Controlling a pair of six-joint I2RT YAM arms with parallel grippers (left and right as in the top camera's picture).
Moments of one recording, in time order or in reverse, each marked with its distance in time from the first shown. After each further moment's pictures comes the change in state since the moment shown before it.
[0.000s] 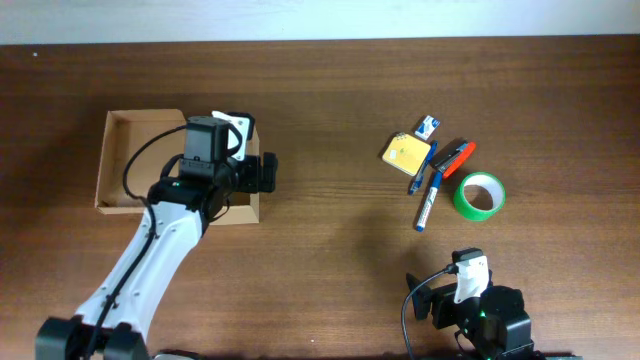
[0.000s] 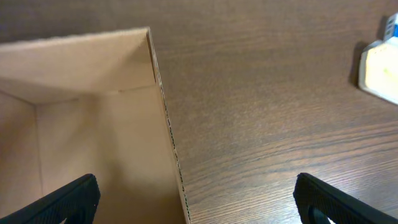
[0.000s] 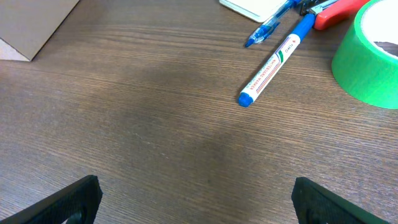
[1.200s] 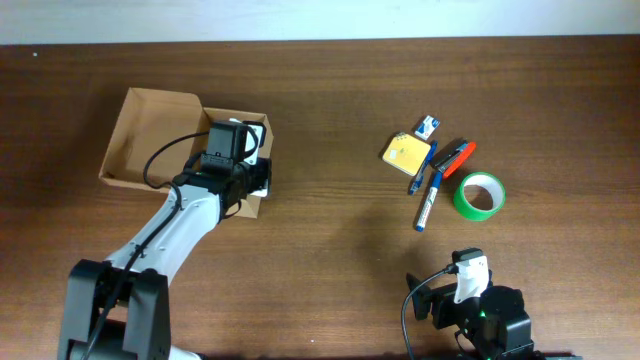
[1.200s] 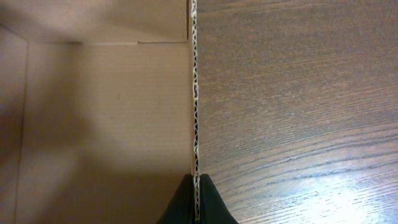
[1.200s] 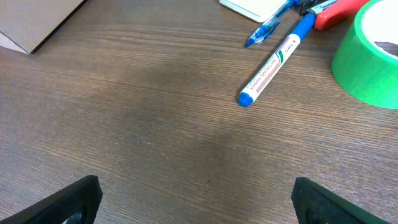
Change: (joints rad) left arm -0.035 0.167 0.001 0.069 -0.050 -0.001; right arm 0.000 0.000 0.000 0.000 0.000 0.000
